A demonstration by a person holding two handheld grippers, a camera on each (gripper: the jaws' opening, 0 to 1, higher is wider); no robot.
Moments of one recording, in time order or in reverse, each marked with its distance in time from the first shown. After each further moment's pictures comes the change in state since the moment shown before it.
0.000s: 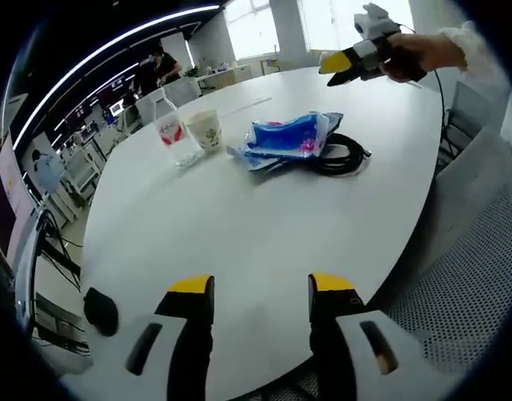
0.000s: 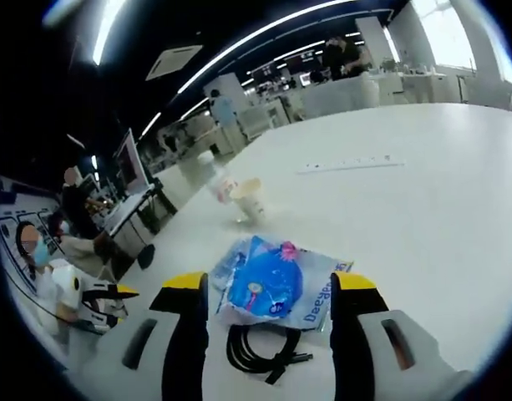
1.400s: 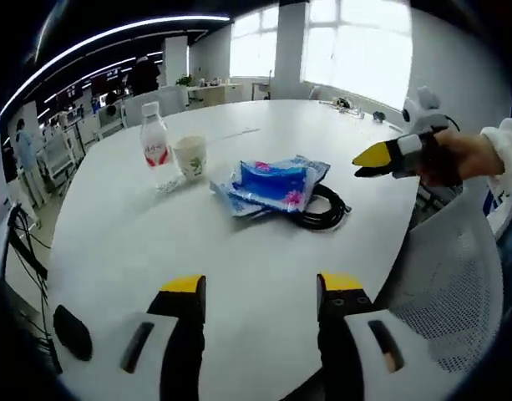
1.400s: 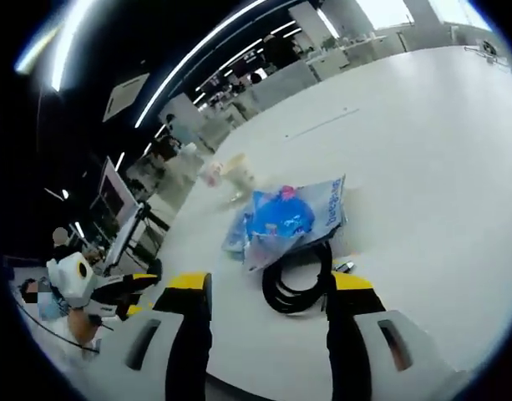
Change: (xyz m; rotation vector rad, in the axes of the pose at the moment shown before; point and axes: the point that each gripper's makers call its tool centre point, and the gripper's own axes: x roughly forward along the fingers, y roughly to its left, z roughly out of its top) left arm 0.009 0.003 0.069 -0.128 -0.141 -0.203; right arm -0.030 0.039 -0.080 0.310 -0.027 -0.118
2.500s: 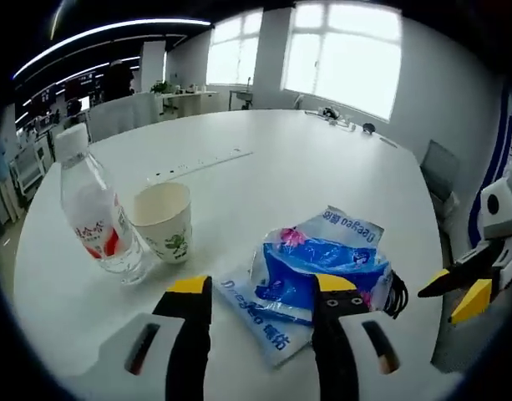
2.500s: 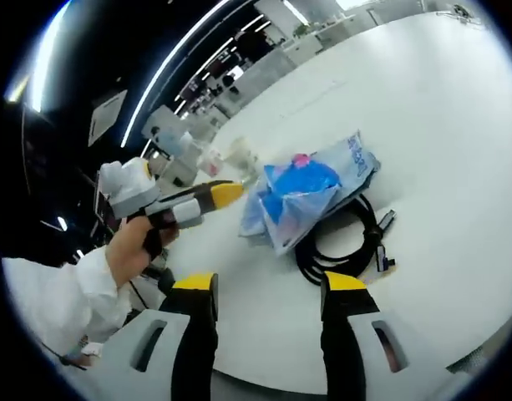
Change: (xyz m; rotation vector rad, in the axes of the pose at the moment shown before) left arm 0.156 0.042 0.084 -0.014 -0.012 -0.136; right arm 0.033 0.033 -0.031 0.153 0.018 -0.038
